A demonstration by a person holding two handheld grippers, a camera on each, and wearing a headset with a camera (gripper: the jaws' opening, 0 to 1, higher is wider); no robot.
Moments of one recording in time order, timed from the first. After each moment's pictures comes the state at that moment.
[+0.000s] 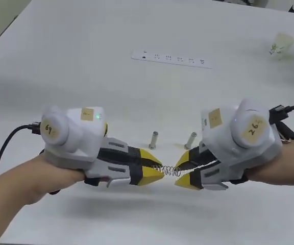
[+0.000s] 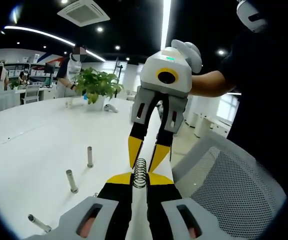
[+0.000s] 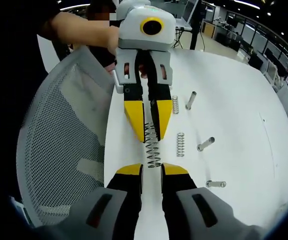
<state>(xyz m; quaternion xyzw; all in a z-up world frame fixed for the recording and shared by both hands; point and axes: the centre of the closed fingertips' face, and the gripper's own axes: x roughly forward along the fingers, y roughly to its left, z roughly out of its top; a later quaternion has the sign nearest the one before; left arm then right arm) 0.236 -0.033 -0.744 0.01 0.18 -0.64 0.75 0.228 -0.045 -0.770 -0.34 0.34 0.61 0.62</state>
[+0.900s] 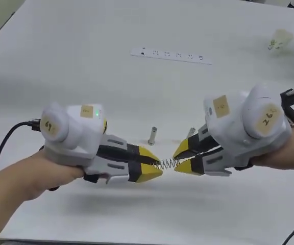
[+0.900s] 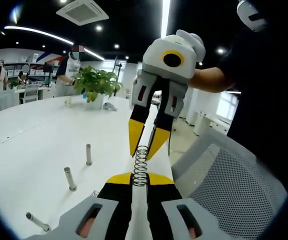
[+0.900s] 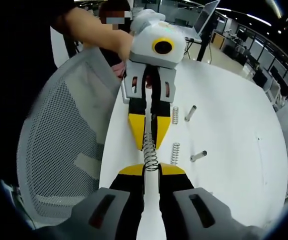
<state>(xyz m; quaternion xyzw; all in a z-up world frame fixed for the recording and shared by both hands) 0.234 -0.033 -0.751 0.01 0.18 -0.64 0.75 0.231 -0.037 -0.747 -0.37 0.29 0.64 0.61</state>
